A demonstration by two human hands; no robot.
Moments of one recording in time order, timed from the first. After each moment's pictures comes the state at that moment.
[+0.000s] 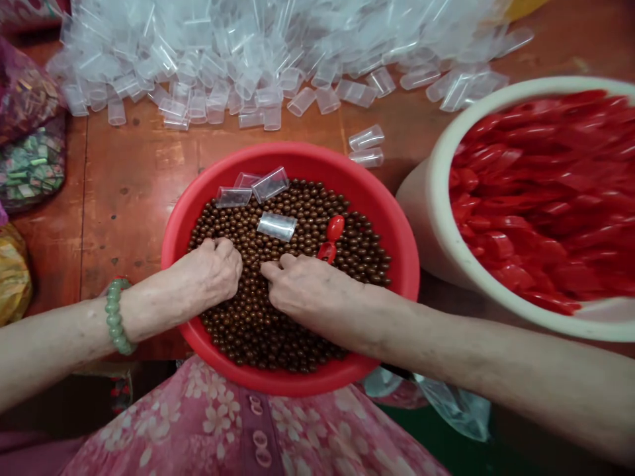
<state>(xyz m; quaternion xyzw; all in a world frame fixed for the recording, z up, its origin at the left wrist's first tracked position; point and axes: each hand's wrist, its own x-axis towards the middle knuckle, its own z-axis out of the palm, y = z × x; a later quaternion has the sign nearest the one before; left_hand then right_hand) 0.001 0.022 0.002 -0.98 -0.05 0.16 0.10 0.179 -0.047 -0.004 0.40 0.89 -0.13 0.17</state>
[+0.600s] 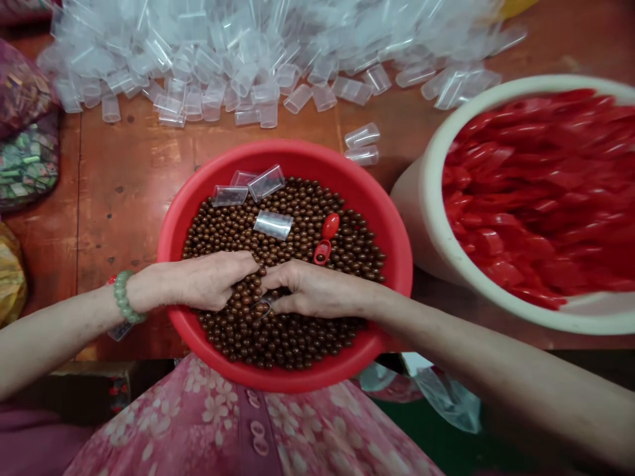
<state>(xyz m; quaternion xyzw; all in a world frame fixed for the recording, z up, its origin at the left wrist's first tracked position) 0.014 0.040 -0.020 -0.90 -0.10 0.12 -0.40 0.208 -0.042 -0.035 0.41 0.70 -0.58 -0.06</state>
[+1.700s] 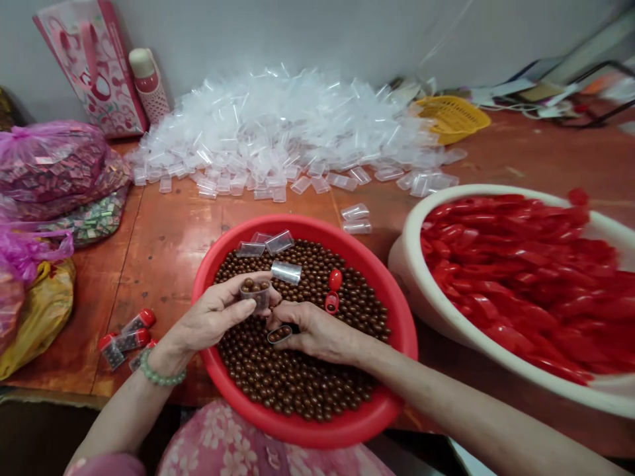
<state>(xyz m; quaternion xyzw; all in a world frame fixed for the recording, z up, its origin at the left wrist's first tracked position) -0.017 0.004 -0.007 -0.53 -0.24 -0.25 -0.78 0.195 -0.046 -0.048 0.47 0.68 -0.54 -0.15</state>
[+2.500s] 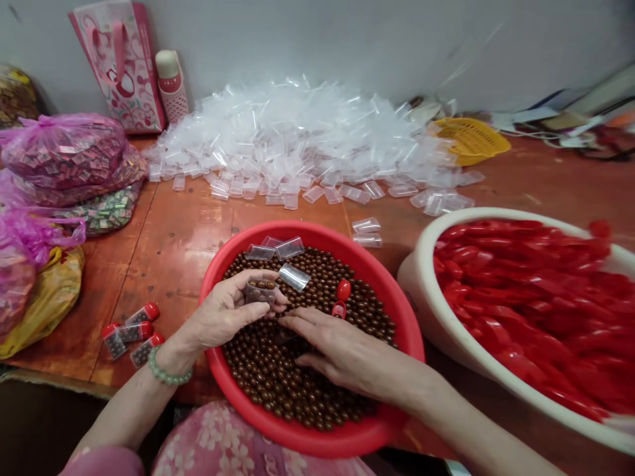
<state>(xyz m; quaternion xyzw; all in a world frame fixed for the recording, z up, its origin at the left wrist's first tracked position) -0.010 -0.001 -0.005 -0.45 -0.26 -0.30 -0.80 0.207 -0.060 -0.007 0.47 0.80 -0.37 -0.02</state>
